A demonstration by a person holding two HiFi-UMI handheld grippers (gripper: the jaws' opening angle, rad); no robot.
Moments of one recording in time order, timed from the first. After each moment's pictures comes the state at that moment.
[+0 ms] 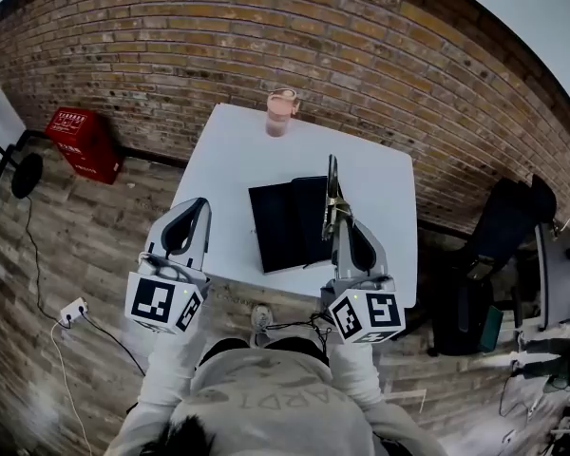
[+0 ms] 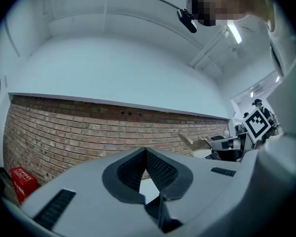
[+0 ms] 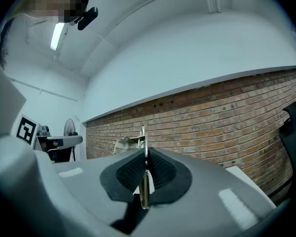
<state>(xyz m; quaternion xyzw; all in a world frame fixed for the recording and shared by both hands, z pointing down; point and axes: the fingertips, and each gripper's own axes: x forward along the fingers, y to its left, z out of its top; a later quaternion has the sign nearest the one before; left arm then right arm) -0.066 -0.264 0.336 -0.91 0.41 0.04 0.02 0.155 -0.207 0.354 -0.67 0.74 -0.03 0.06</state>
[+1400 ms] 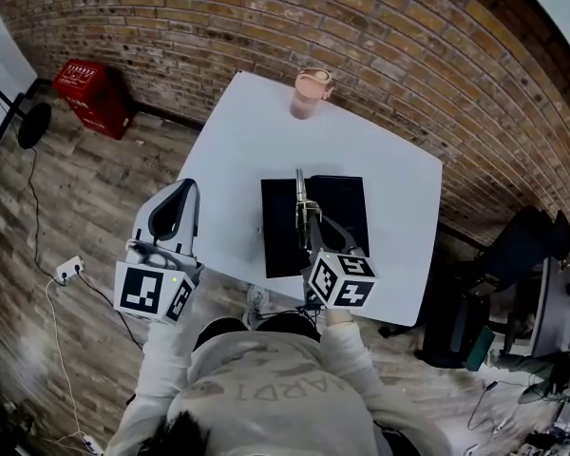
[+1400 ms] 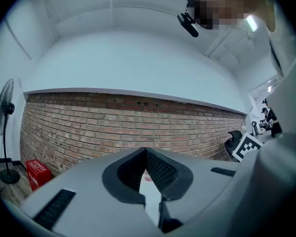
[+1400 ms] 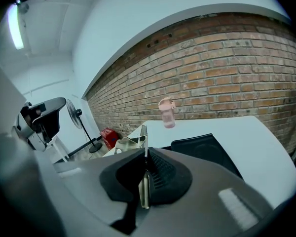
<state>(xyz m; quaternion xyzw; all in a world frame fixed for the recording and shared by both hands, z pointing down) -0.089 -0.346 0.376 -0.87 0.49 0.01 -0.02 0.132 -0.323 0.525 -0.61 0.74 -0.27 -0.09</state>
